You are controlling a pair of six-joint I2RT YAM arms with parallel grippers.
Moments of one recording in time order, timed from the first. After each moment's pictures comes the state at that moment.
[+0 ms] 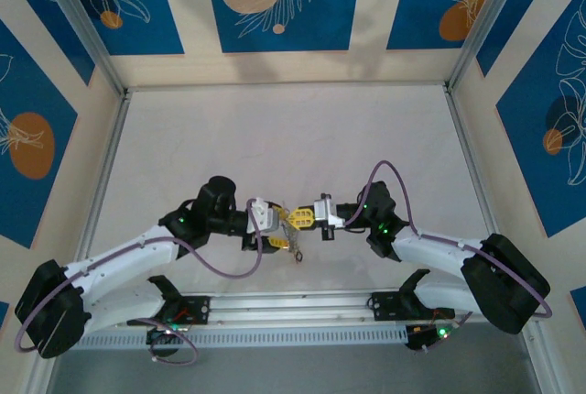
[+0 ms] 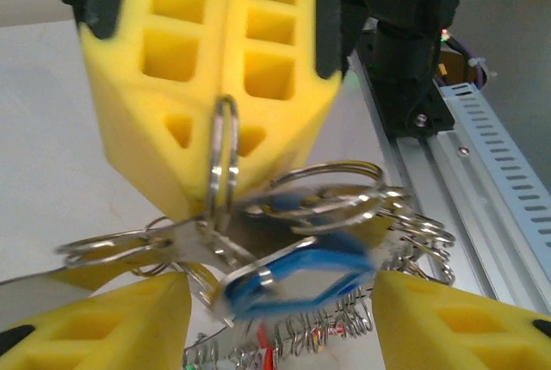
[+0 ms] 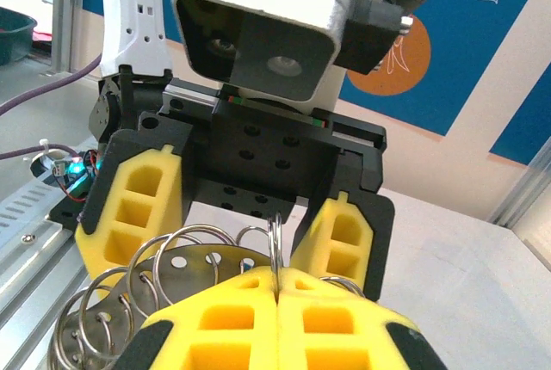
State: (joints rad) left arm -0.77 1.05 0.57 -0.06 0.72 0.48; right arm 0.70 1.18 0.35 0.84 -0.89 -0.35
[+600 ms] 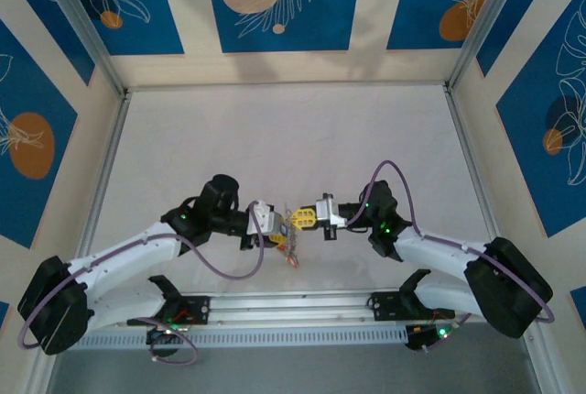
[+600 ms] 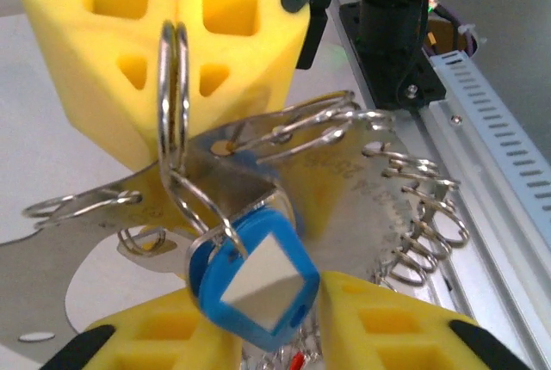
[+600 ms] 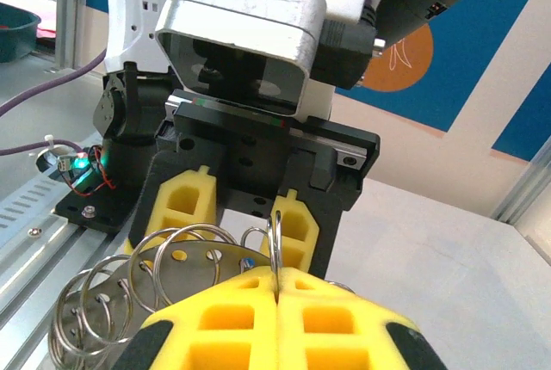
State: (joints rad) left arm -0.76 1.07 0.60 -0.13 0.73 0.58; right arm 0.68 1.15 0.35 0.79 -0.91 -0.36
